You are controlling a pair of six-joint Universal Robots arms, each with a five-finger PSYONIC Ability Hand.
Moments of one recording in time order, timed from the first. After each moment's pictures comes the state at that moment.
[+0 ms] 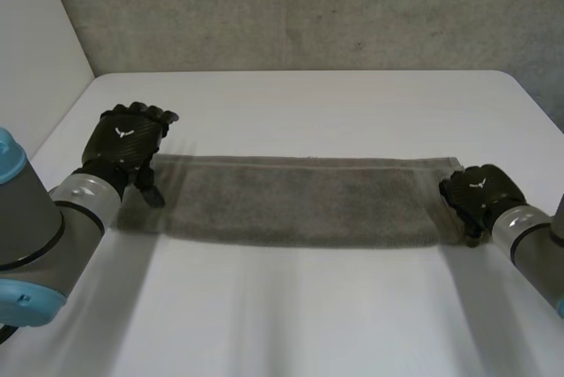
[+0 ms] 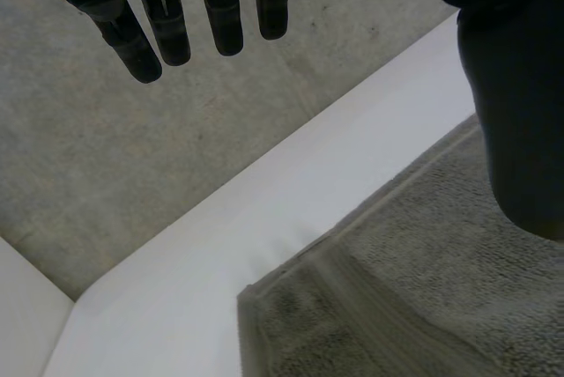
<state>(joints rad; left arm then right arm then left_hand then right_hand) 4.43 -1.84 -1.76 3.48 -1.47 3.47 1.70 -1.17 1.75 -0.14 1.41 2.48 0.27 0.26 0.25 0.26 0.22 0.63 0.63 0.64 0.63 0.46</state>
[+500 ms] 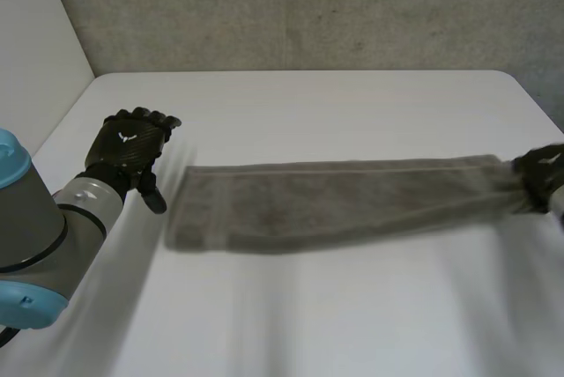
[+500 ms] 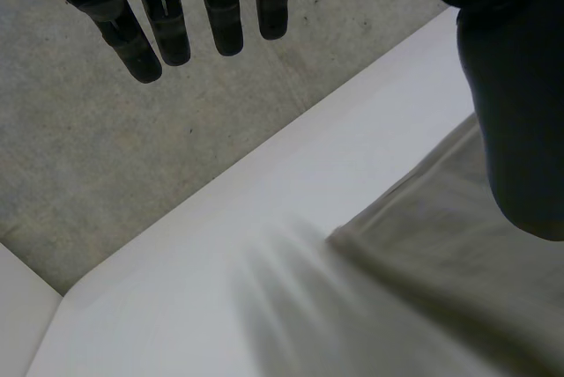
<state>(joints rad) 4.43 -1.85 -1.77 3.48 -1.46 3.47 1.52 -1.14 1.63 -0.16 1.52 2.38 0.27 0.26 0.25 0.26 0.22 1.31 1.30 1.33 1.34 1.16</state>
